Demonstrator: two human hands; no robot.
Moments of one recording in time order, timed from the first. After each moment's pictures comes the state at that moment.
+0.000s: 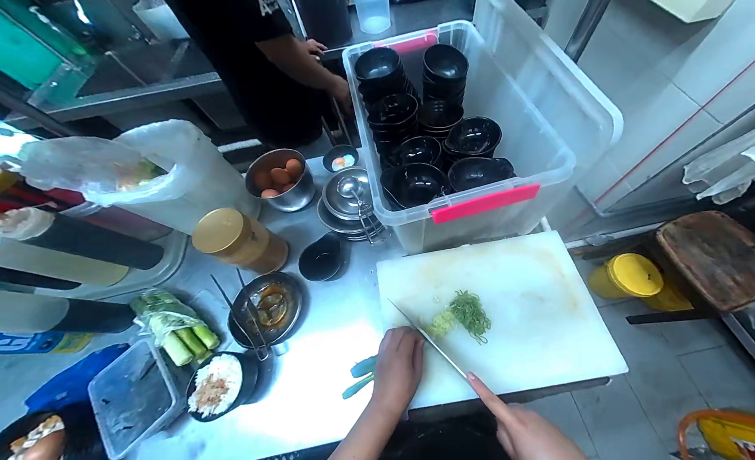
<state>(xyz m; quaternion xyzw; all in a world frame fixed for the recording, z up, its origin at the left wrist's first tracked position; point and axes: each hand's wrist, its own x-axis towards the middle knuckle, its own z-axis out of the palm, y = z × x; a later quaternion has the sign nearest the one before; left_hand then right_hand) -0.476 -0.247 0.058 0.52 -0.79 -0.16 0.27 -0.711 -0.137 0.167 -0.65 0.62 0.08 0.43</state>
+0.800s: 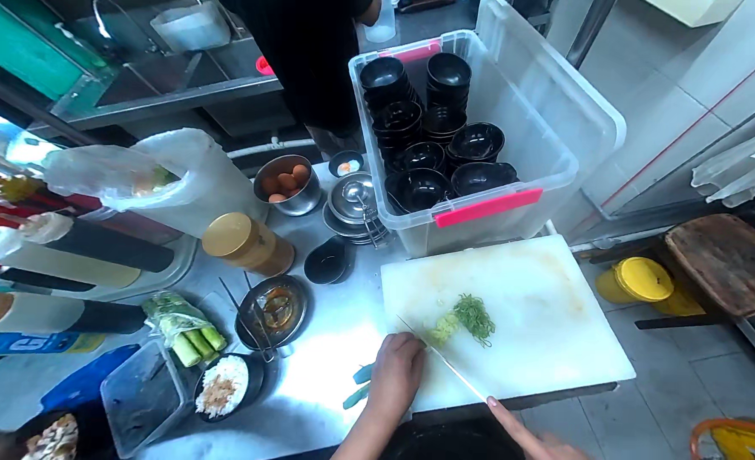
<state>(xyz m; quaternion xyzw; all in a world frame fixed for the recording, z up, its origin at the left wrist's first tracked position) -0.467 -0.253 0.093 0.54 -0.79 -0.23 0.17 -0.722 -0.117 0.200 -0.66 0.63 0.10 0.40</state>
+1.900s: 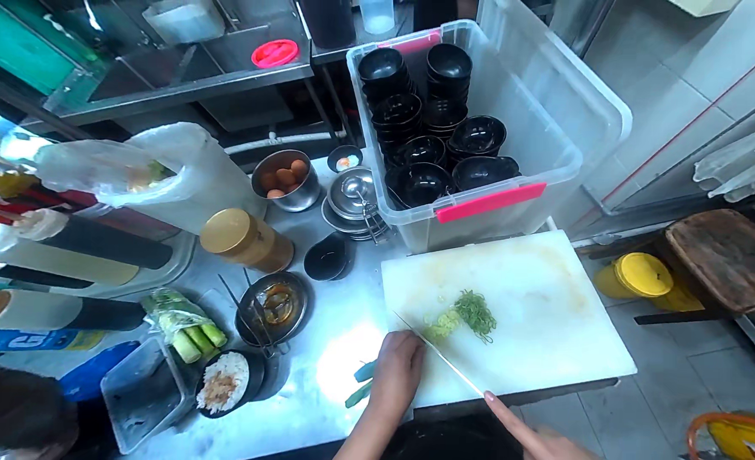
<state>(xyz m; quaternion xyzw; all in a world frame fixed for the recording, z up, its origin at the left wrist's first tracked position) -0.464 -0.246 0.080 0.54 -0.78 -0.23 0.22 -0.718 -0.121 0.199 -0.66 0.62 0.10 0.41</state>
